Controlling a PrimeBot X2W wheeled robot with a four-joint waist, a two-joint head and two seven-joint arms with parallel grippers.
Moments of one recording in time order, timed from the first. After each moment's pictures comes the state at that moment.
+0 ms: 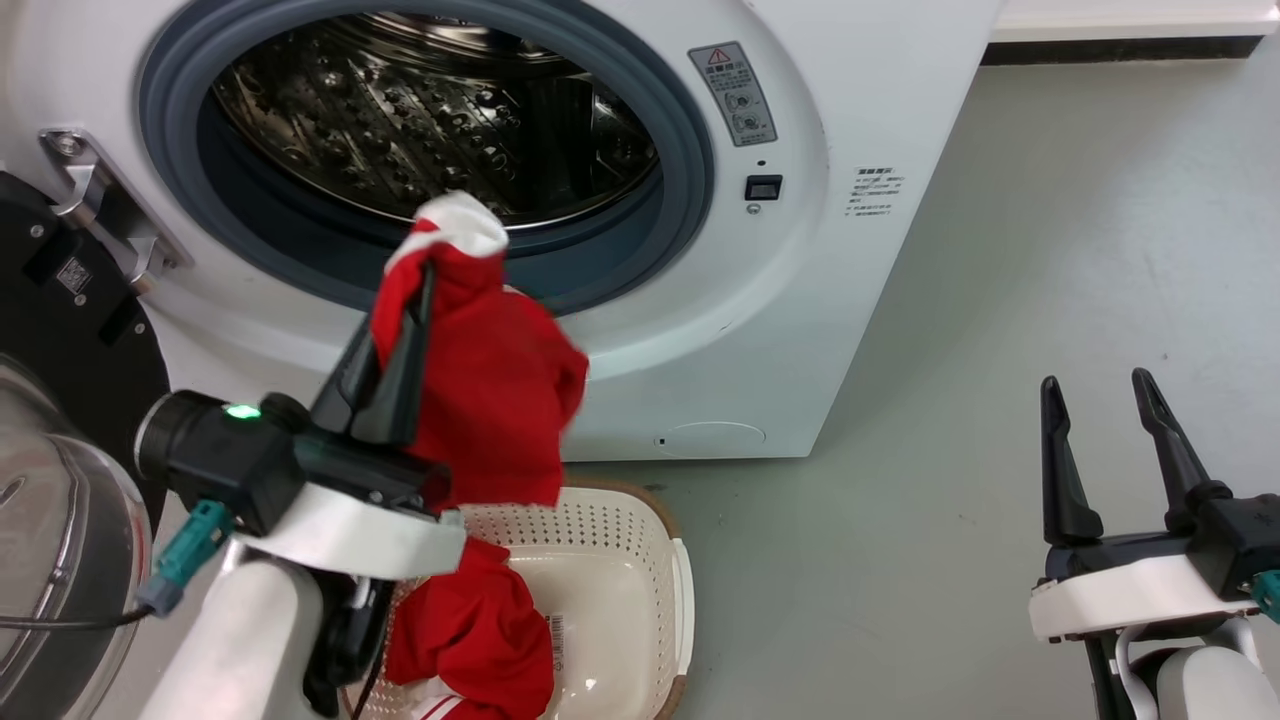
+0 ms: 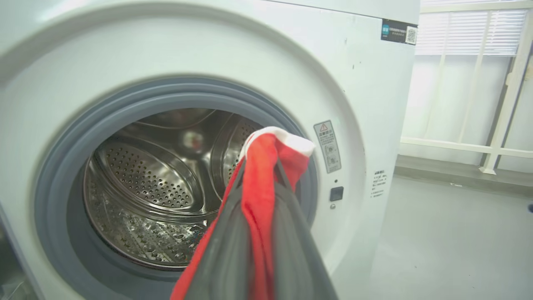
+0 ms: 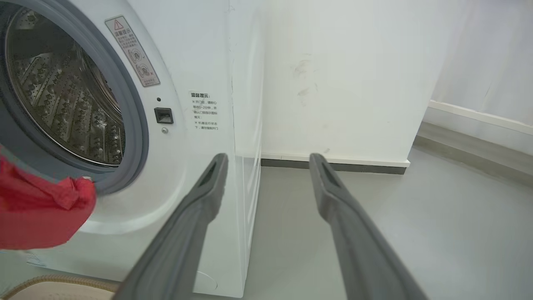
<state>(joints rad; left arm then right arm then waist) -0.29 0.35 -0.29 -0.08 -0.38 -0.02 -0.25 -0.10 -0.05 -0.09 0.06 0.01 0.13 -0.26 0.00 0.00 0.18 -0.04</state>
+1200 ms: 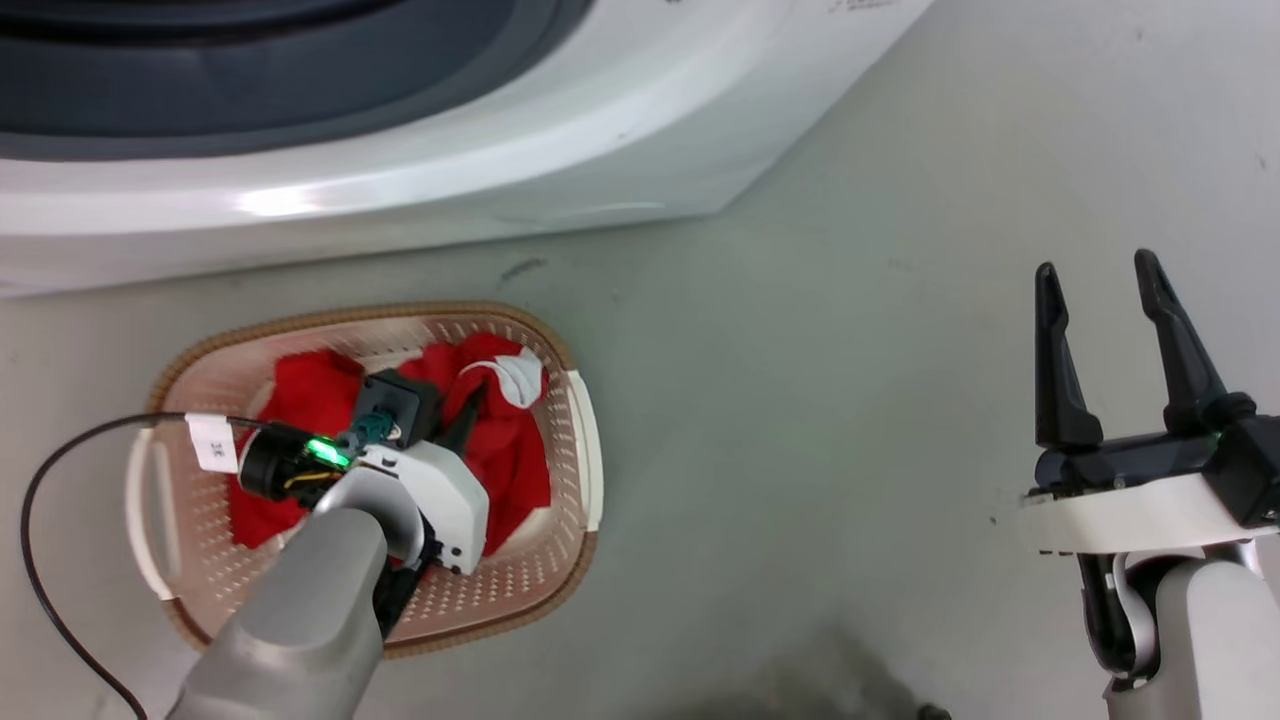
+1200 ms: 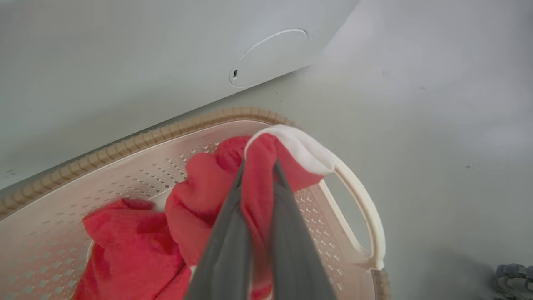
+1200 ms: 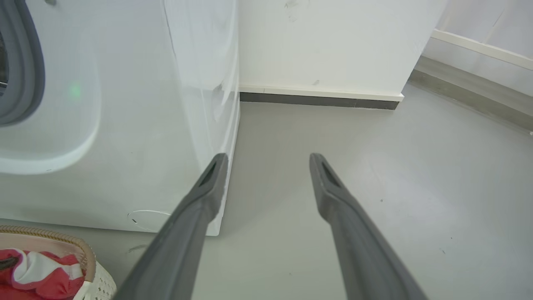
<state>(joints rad) -0.61 0.27 -0.56 0.82 -0.40 -0.13 -0.23 -0.22 -0.05 -0.04 0.00 0.04 0.13 -0.26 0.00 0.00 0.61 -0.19</state>
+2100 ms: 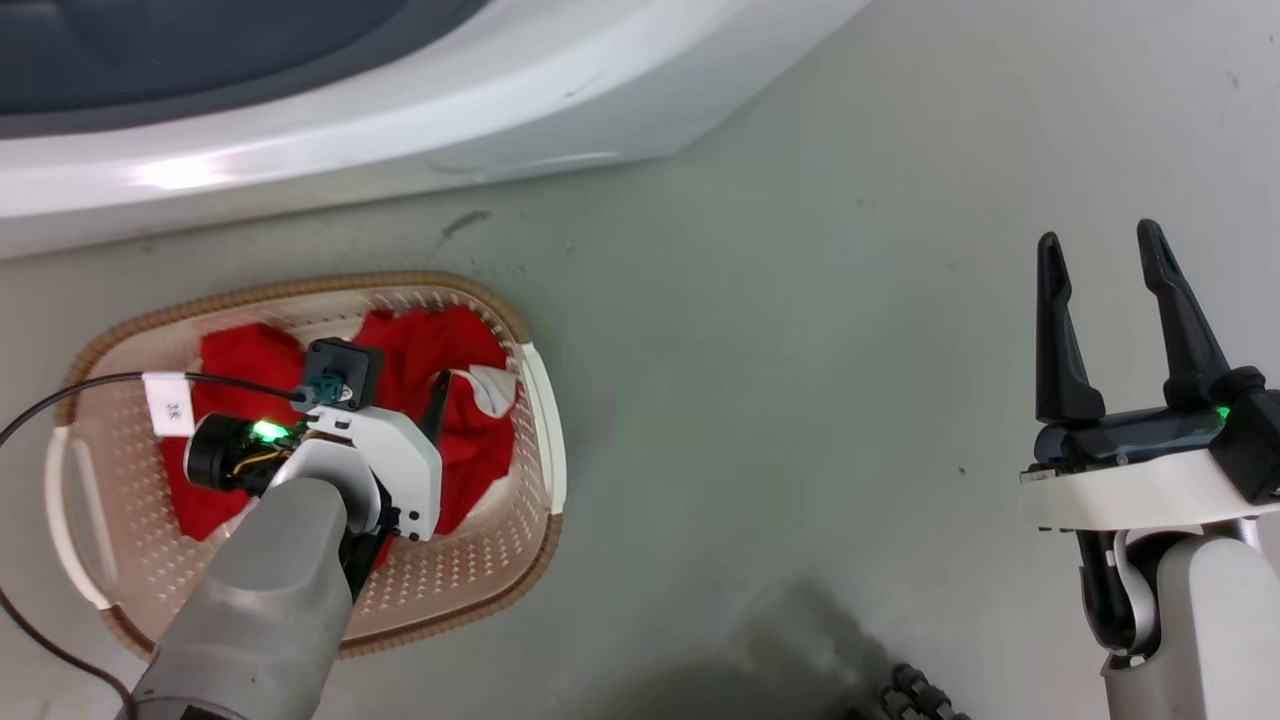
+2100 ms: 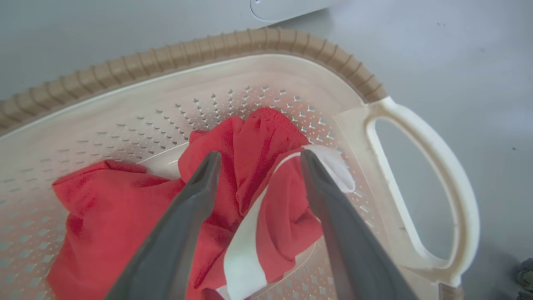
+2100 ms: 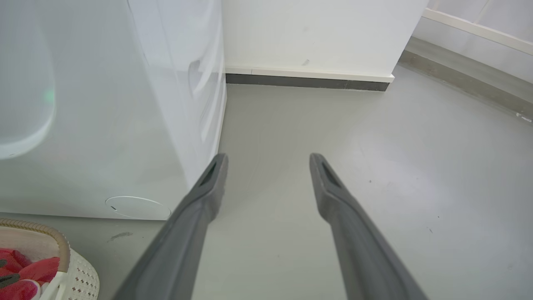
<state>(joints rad) -0.80 0.24 -0.60 1.19 -0.46 -0.12 -0.26 -0.27 -0.05 -0.03 0.01 0.07 0.13 -0.26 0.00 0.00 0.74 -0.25</state>
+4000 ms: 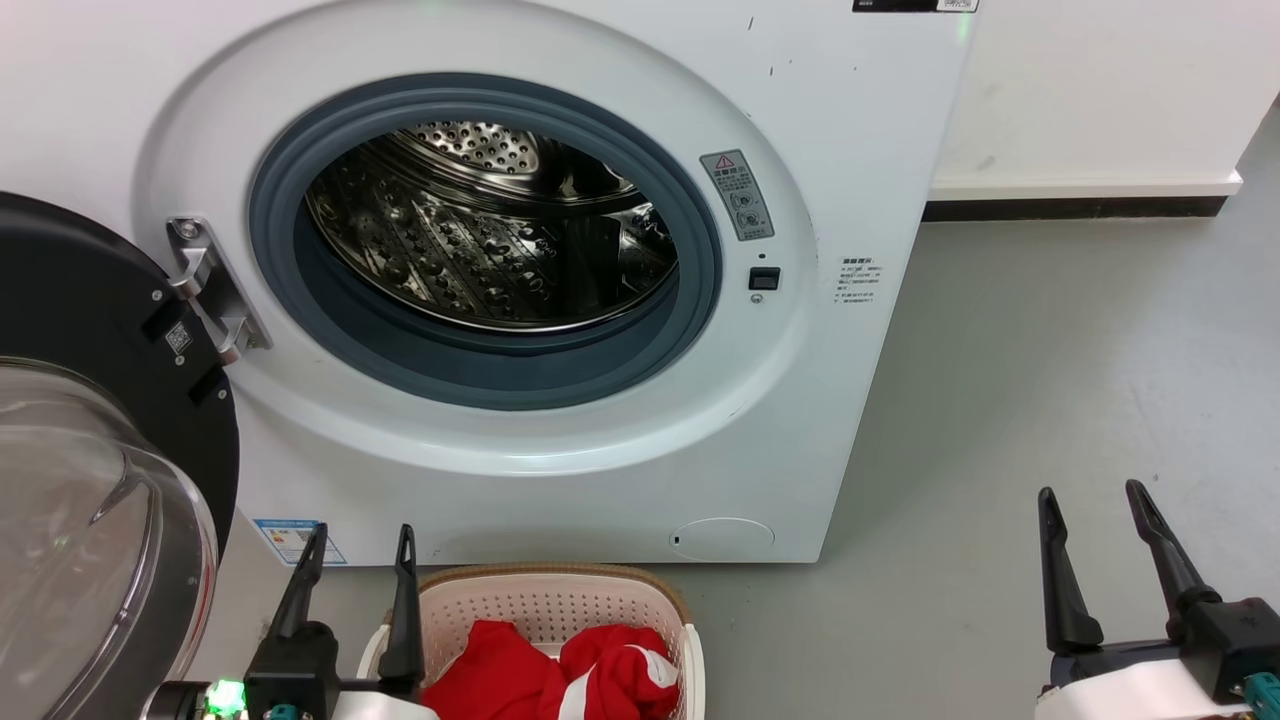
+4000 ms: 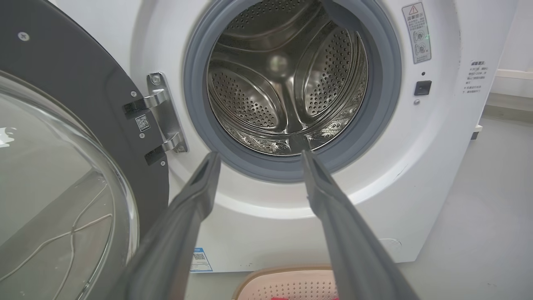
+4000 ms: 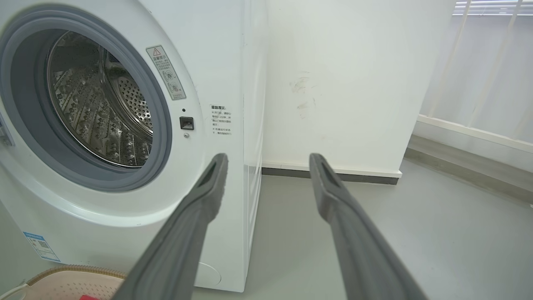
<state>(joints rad) 0.09 0.12 -0.05 0.06 -0.03 0.05 -0.26 0.08 -0.05 -0.09 0.02 -0.01 0.13 -0.26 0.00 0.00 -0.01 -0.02</state>
